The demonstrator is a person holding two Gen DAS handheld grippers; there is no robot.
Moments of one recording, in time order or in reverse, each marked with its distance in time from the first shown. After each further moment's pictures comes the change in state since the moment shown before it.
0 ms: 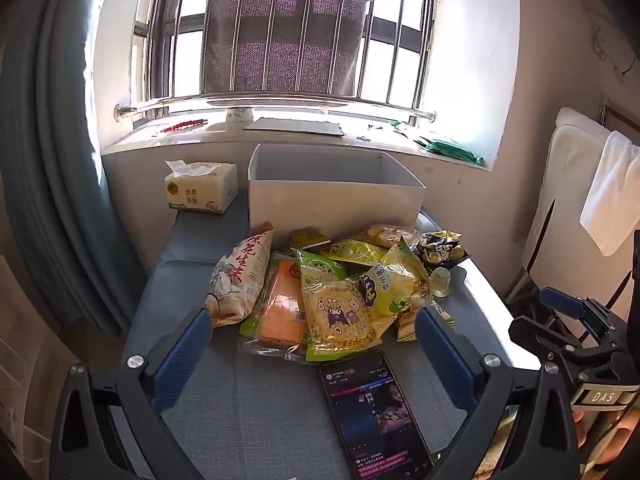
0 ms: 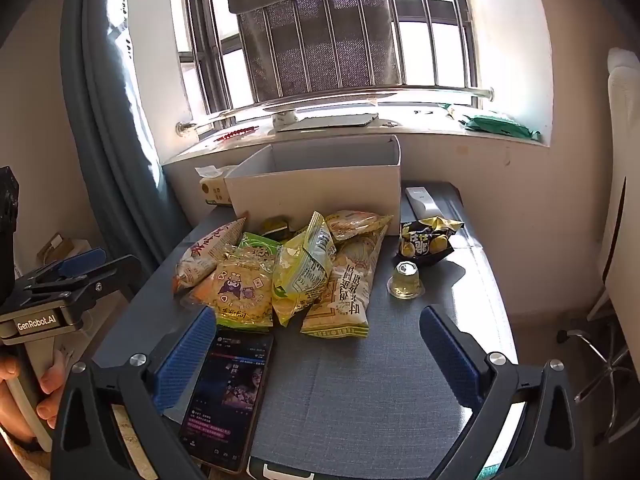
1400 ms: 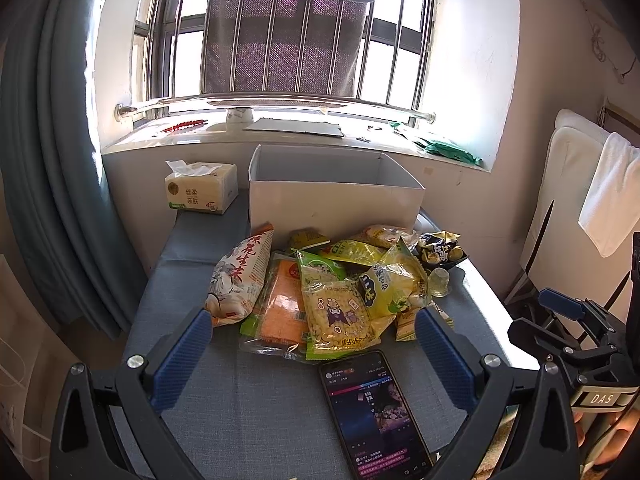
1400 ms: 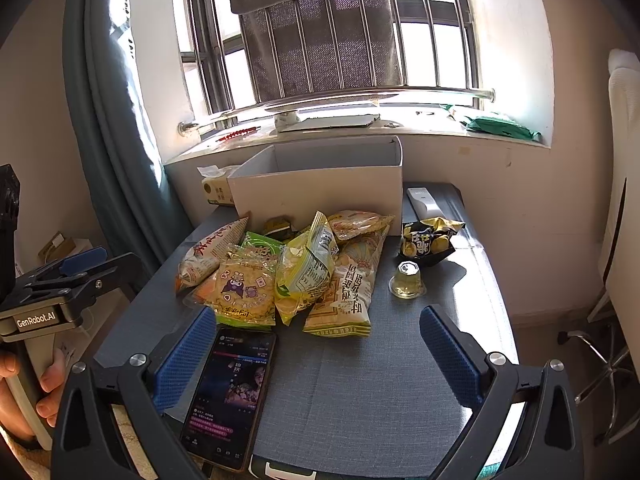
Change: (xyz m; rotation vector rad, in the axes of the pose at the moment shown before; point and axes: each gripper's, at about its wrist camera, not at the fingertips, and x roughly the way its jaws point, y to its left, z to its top) left arm -0.002 0.002 0.001 -0.003 -0.002 -0.004; right arm -0.003 0.002 0.000 -0.003 -0.002 0.005
